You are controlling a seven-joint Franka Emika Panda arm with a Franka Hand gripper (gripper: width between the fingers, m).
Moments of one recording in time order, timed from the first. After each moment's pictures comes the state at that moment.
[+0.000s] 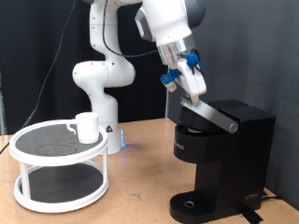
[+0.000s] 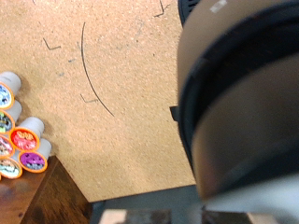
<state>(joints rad) -0.05 -0.04 0.09 -2.08 0.42 2.20 2.49</state>
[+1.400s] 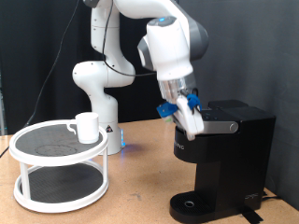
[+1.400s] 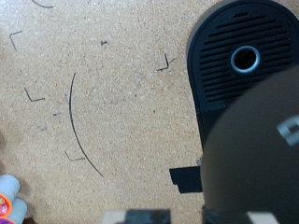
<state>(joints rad) -0.05 0.10 0.09 -2.11 0.34 2.31 2.45</state>
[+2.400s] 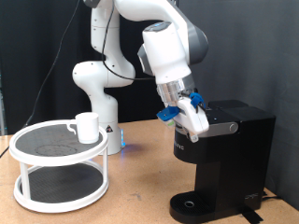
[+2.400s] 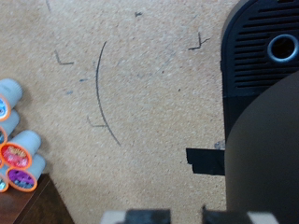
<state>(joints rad) -0.05 0.06 0.10 -2.16 0.46 2.43 2.23</state>
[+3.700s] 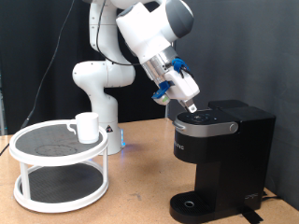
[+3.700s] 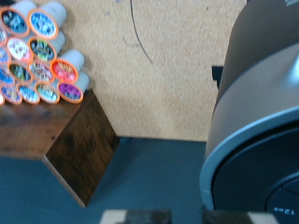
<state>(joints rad) -0.06 -0.11 0.07 -2.25 0.81 2.39 1.98</state>
